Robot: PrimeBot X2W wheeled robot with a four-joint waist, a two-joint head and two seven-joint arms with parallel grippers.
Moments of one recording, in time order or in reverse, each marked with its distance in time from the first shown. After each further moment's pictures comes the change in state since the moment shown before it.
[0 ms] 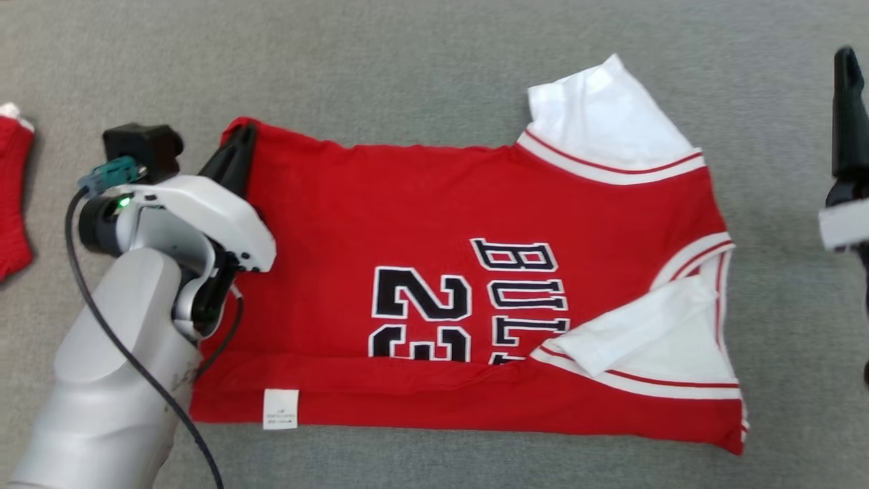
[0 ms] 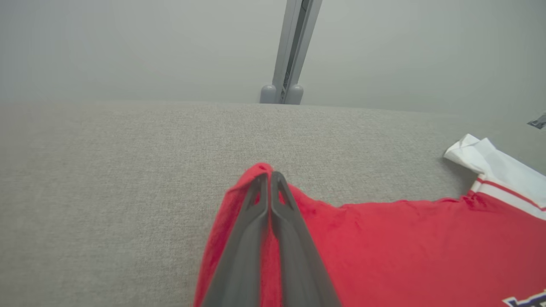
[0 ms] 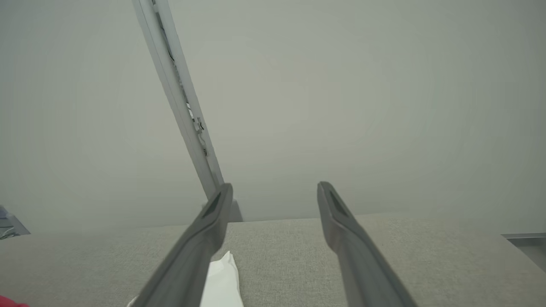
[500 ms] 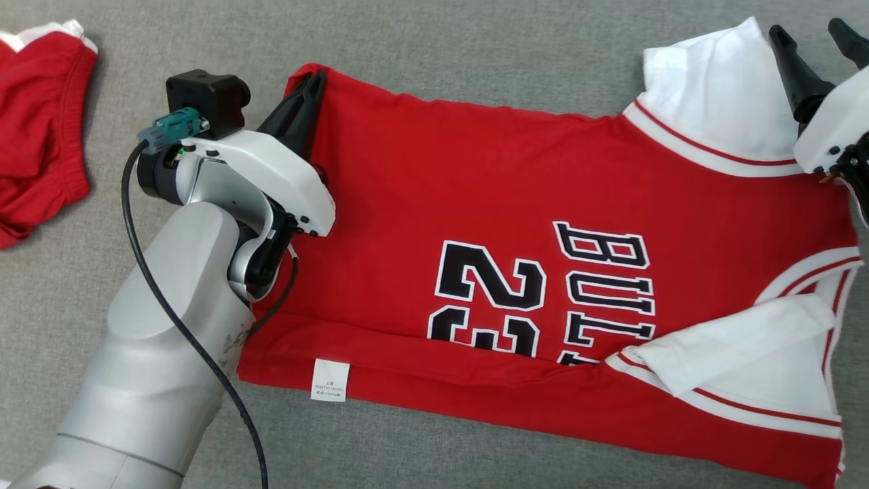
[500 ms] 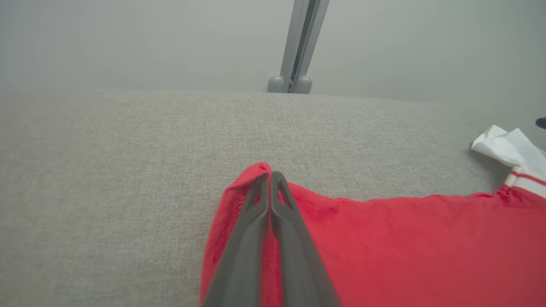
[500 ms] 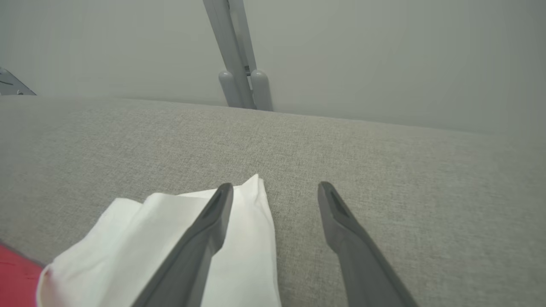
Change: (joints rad) left arm -0.124 -0.102 -0.065 0.037 0.019 -0.040 -0.033; right arm -0.397 -0.162 0.301 0.504 0.073 0.000 0.207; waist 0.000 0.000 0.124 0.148
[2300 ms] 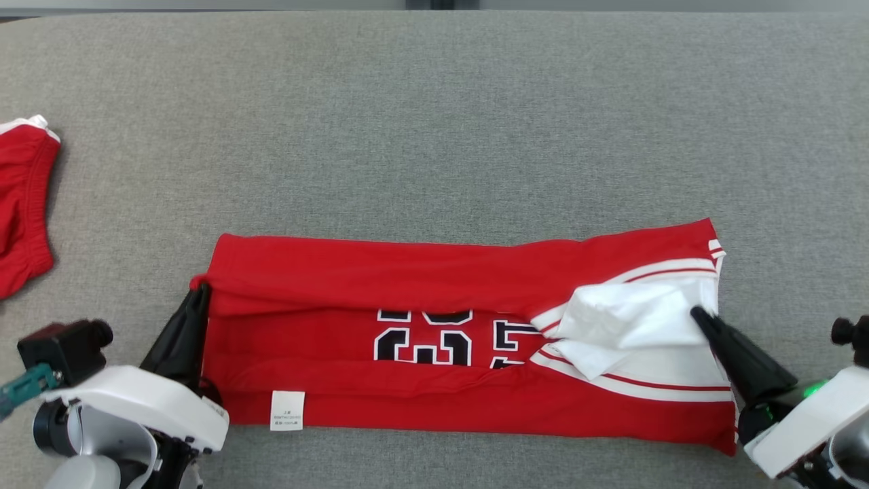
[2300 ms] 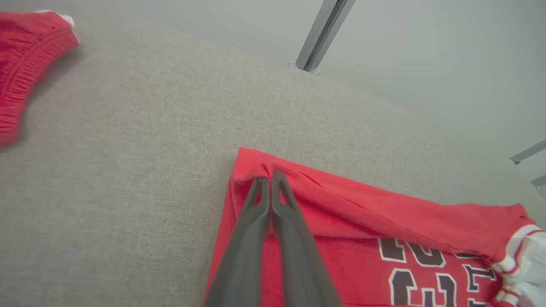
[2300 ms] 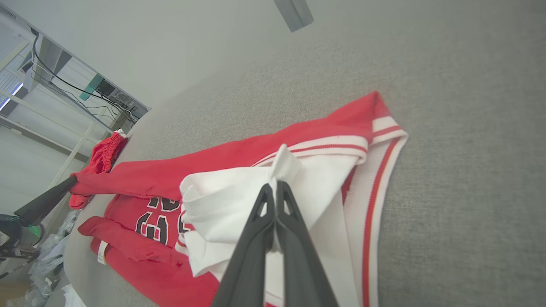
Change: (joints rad) left arm 0.734 0.283 0.196 -0.712 -0.220 0.241 0.055; right arm 0.781 -0.165 0.145 -0.610 0.565 0.000 -0.193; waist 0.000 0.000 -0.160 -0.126
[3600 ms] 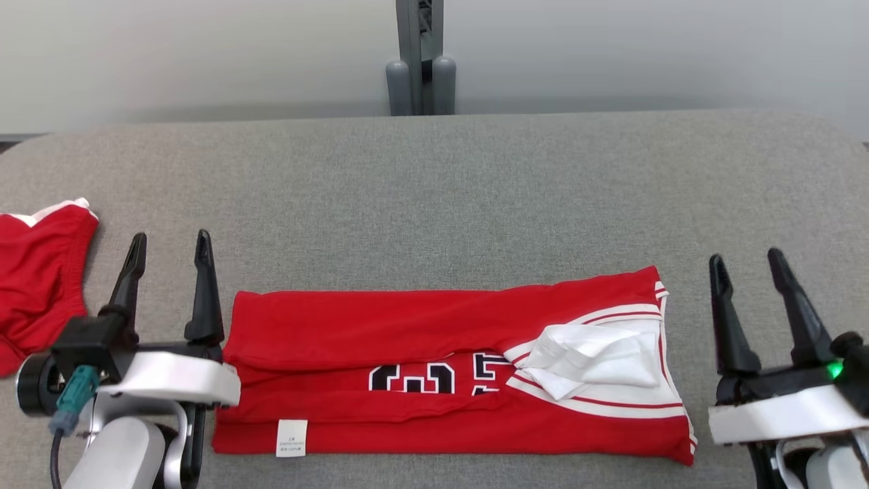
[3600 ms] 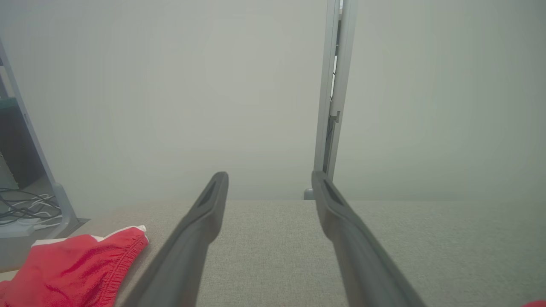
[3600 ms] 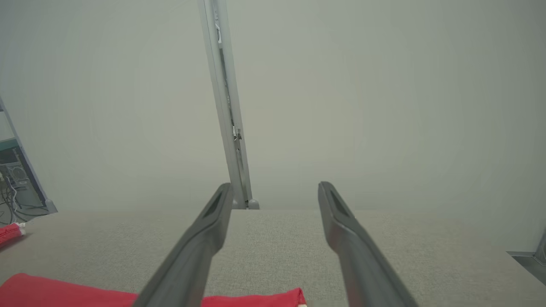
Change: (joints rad) left arm -0.133 -0.094 -0.024 0.222 0.358 0.075 -0.289; right arm 0.005 0.436 -0.330 0.044 -0.802 -0.001 -0.259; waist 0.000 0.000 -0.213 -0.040
